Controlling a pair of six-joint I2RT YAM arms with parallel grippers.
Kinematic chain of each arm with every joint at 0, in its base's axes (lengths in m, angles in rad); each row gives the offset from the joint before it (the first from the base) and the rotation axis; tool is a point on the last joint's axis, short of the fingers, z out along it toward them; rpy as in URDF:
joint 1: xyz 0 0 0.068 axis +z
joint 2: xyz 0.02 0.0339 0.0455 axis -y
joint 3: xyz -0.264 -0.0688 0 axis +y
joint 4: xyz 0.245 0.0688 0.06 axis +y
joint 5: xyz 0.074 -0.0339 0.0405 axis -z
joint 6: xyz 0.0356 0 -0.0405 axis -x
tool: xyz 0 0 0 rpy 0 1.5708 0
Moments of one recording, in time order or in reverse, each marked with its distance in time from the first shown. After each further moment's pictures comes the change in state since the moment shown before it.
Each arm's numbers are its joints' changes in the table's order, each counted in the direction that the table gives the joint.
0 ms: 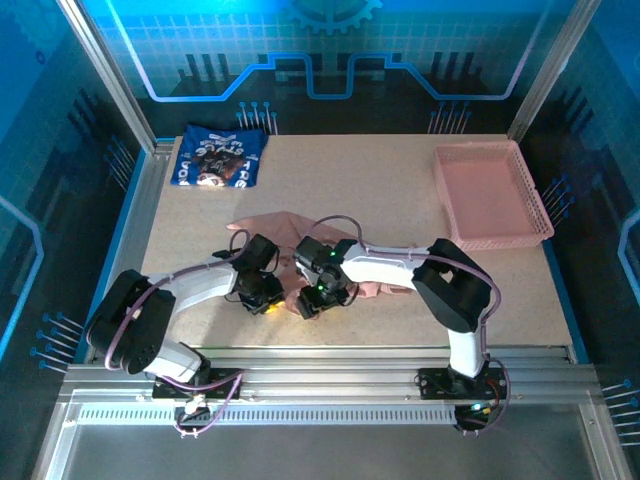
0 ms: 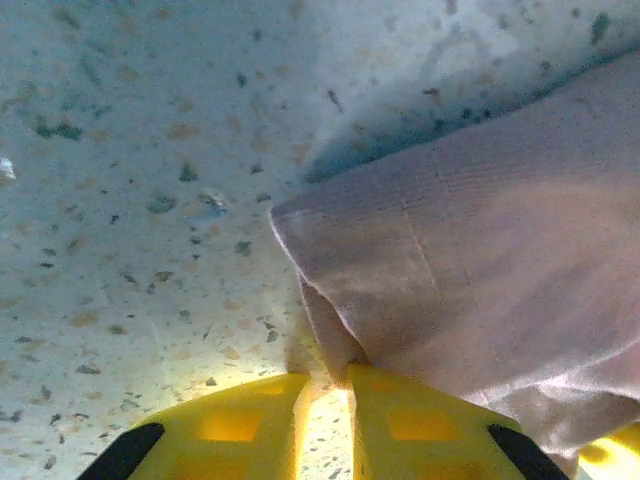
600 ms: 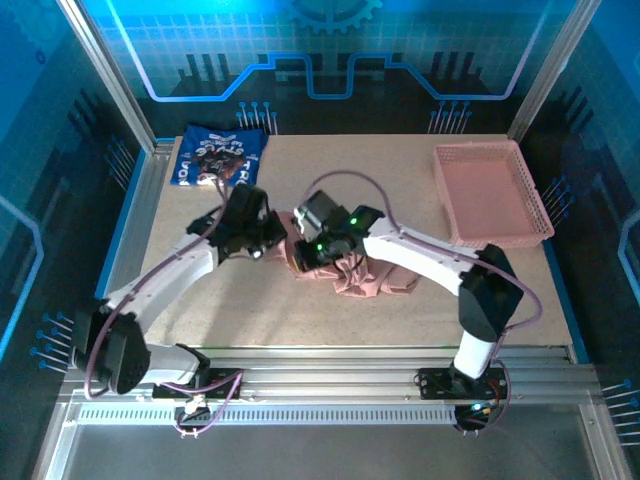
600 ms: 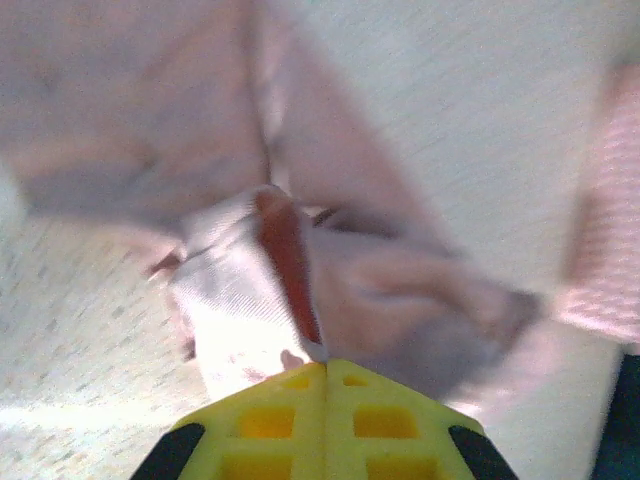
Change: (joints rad) left arm 0.079 0.146 -0.396 0.027 -0.101 -0.119; right arm -0.082 0.185 -0.235 0.036 0.009 -0.003
